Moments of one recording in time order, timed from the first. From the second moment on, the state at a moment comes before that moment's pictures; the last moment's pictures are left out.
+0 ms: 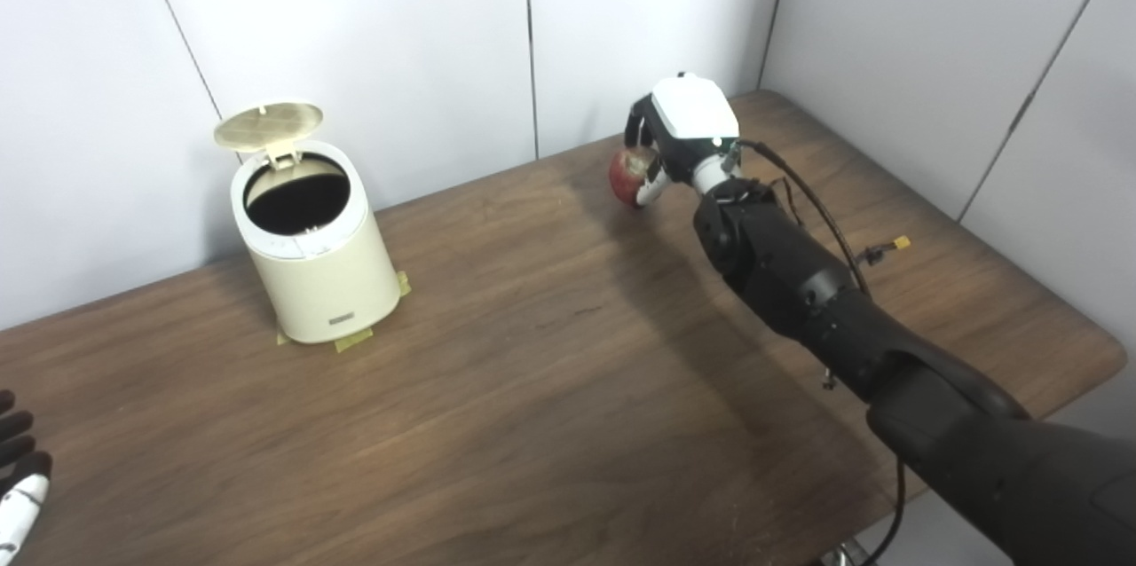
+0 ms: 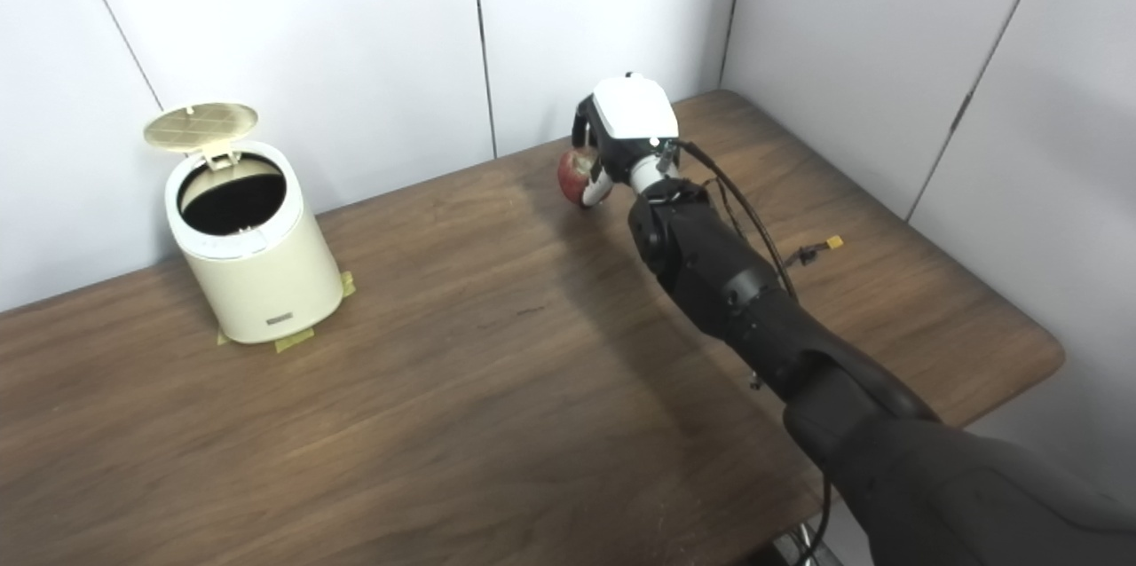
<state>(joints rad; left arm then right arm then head) -0.03 0.34 0.14 -0.50 0.06 0.48 -0.16 -0.54 -0.54 0.22 0.42 -0.84 0.30 -0.20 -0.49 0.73</state>
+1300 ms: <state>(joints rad) -0.01 0.10 0.05 -0.51 0.29 0.48 -0.16 -0.63 -0.33 0.20 -0.02 -0.85 0.11 -0.17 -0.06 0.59</state>
